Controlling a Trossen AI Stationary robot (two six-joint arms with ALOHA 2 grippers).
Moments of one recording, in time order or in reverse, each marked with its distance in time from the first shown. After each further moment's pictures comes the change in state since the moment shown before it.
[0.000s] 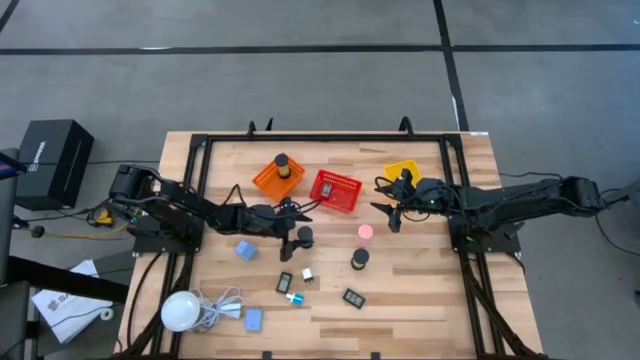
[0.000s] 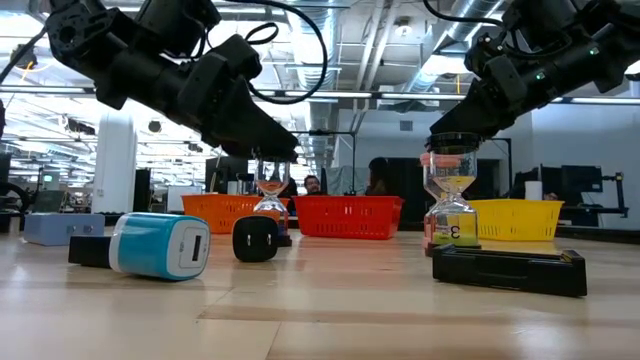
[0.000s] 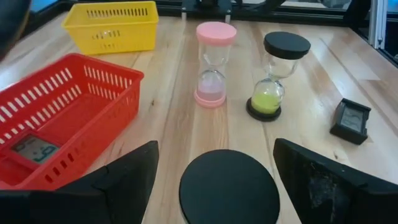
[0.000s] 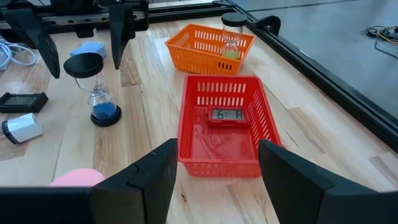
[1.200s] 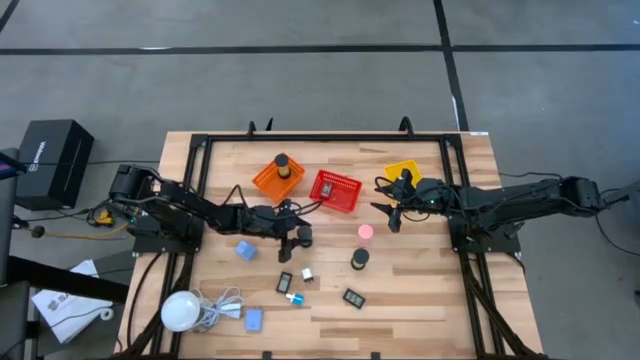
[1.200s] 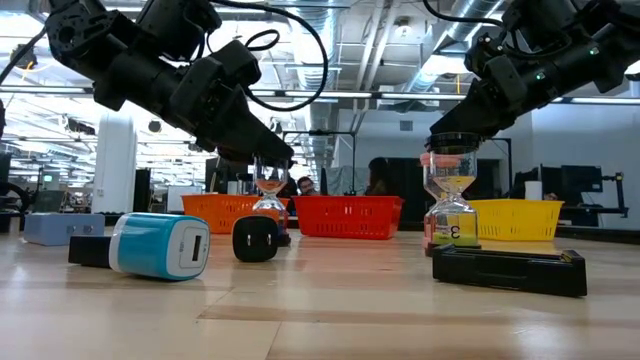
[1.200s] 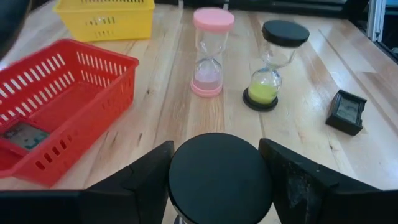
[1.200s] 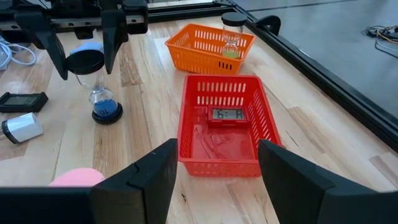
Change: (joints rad) left arm 0.004 -0.009 -0.001 -0.038 0.015 -0.021; right arm 0.000 0.000 0.000 -0.001 0.000 0.000
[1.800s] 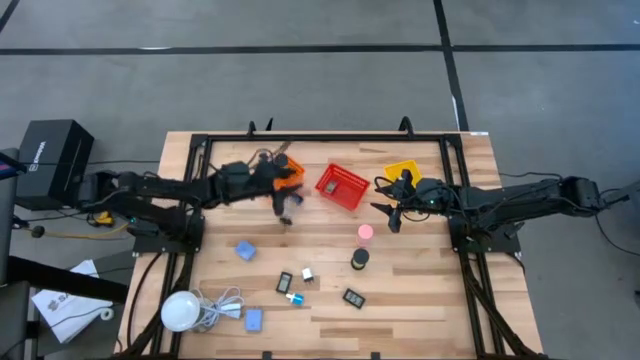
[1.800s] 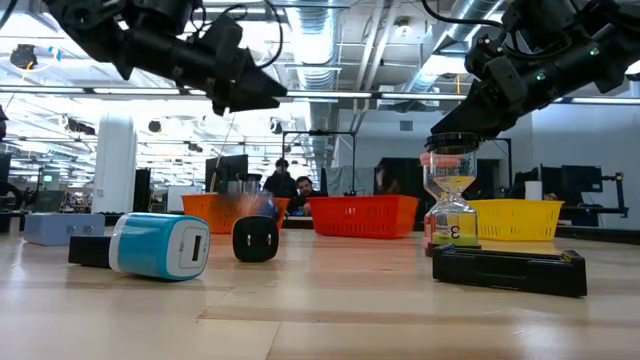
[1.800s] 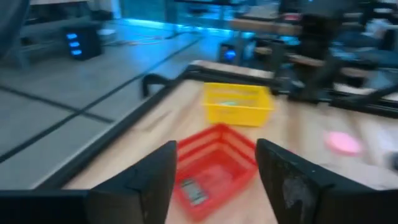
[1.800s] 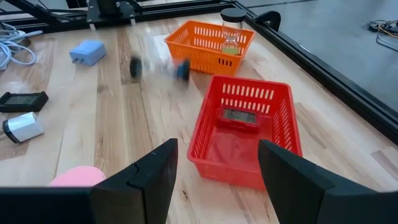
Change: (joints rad) left arm 0.345 -0.340 0.001 -0.109 -0.019 0.056; right arm 0.000 0.000 0.000 -0.011 0.000 0.018
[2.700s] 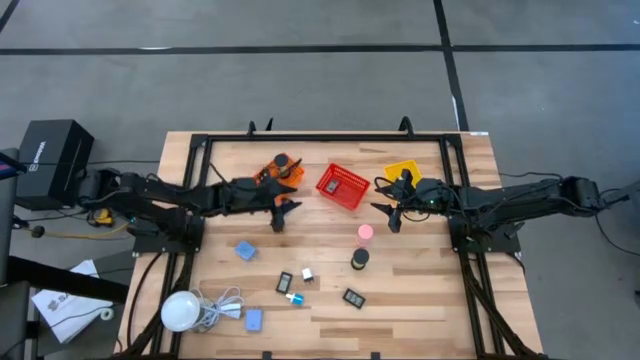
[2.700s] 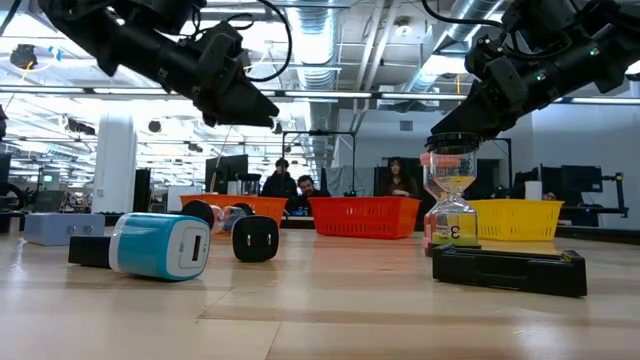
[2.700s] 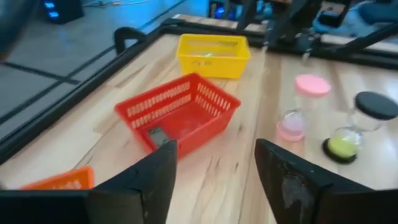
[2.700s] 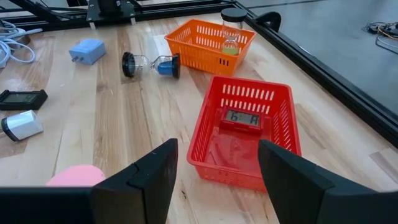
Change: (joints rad) left arm -0.197 0.012 -0.001 -0.161 -0.127 -0.065; right arm 0.000 0.000 0.000 0.000 0.000 -0.011
